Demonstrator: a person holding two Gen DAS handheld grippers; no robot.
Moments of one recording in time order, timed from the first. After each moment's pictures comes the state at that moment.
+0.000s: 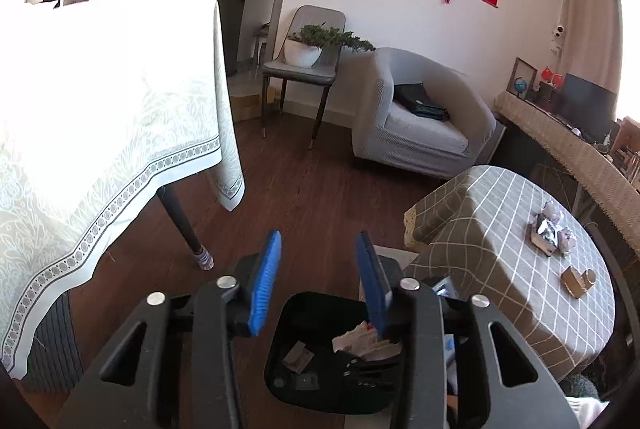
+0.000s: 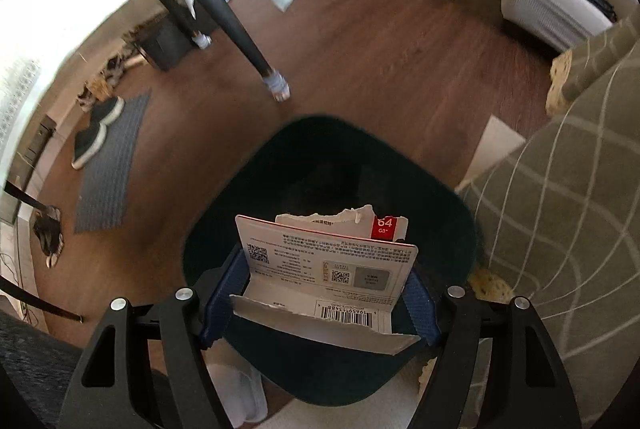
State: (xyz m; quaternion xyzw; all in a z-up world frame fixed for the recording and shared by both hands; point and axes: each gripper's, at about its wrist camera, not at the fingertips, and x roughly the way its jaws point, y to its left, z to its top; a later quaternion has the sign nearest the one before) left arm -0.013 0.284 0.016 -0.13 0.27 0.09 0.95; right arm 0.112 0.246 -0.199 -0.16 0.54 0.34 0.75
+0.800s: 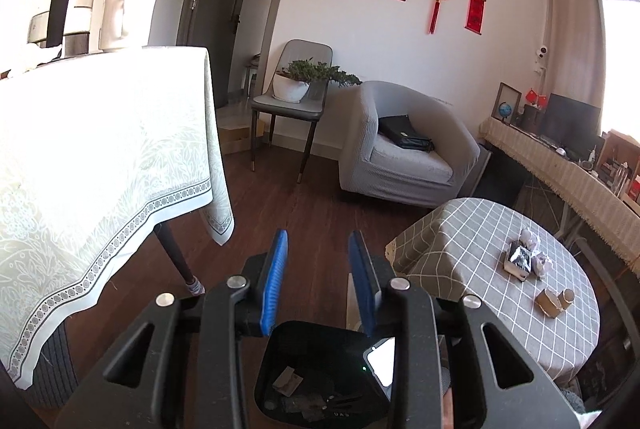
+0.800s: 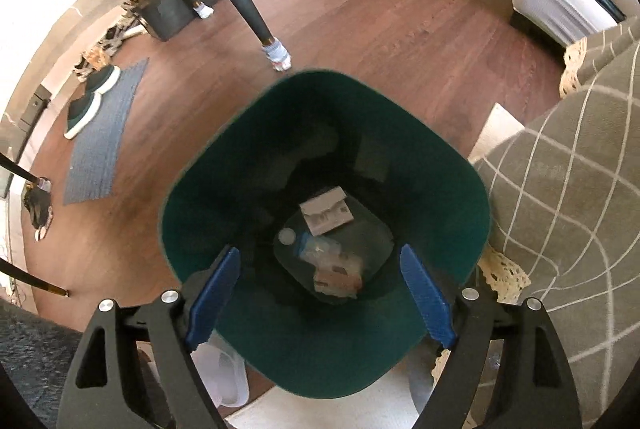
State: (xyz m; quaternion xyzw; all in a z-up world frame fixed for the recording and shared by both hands) left arm -0.034 0.276 0.054 -0.12 0.21 0.08 0.97; right arm 0.102 0.241 -0.210 -0.19 0.54 0.35 0.74
